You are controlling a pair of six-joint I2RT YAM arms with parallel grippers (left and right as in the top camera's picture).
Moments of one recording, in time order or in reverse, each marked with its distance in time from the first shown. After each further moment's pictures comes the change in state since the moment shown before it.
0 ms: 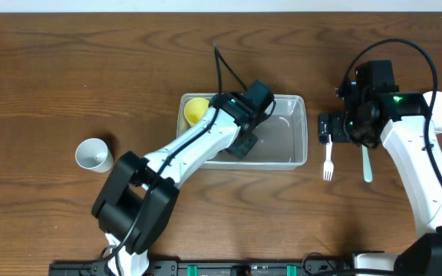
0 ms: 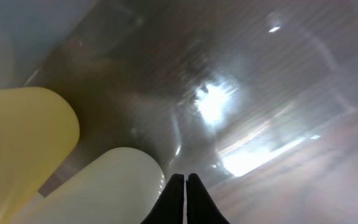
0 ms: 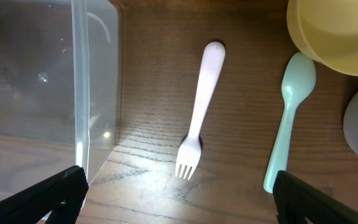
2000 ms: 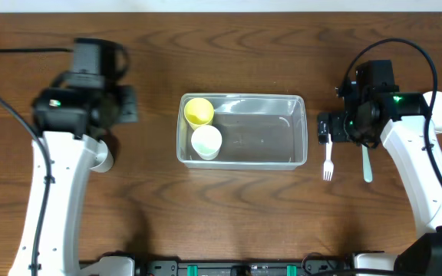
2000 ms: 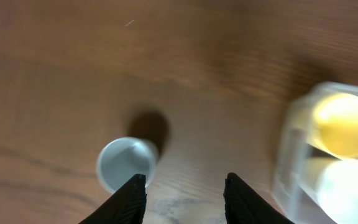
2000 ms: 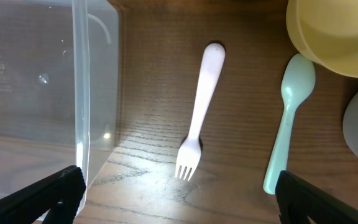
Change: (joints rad) left arm 0.664 -0.526 0.061 -0.235 -0.072 -0.208; right arm 0.000 0.000 0.000 0.003 0.000 0.000
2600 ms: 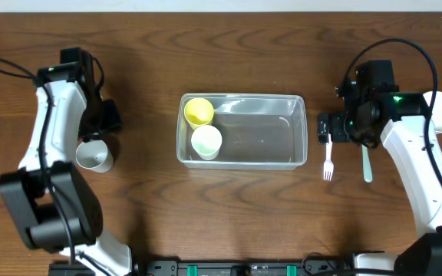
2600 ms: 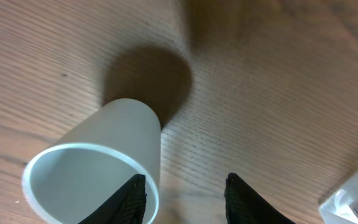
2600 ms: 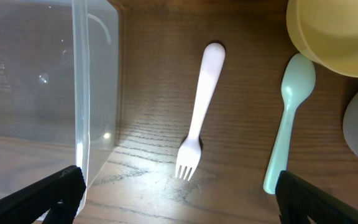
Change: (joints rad) left arm 0.211 0.416 -0.073 0.000 0.158 -0.040; right arm 0.000 0.000 0.000 -0.001 0.000 0.000
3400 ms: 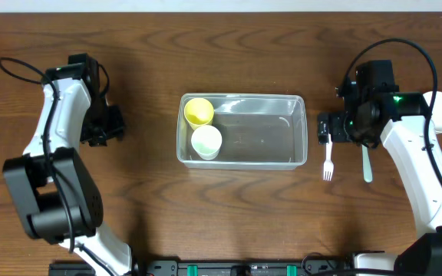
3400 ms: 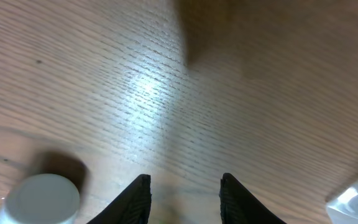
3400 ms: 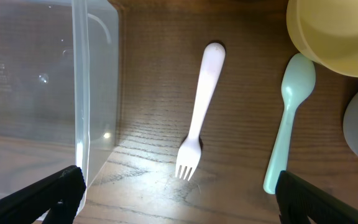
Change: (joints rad) left arm 0.000 0.030 -0.011 -0.014 0.018 -0.004; right arm 0.000 0.000 0.000 0.000 0.000 0.000
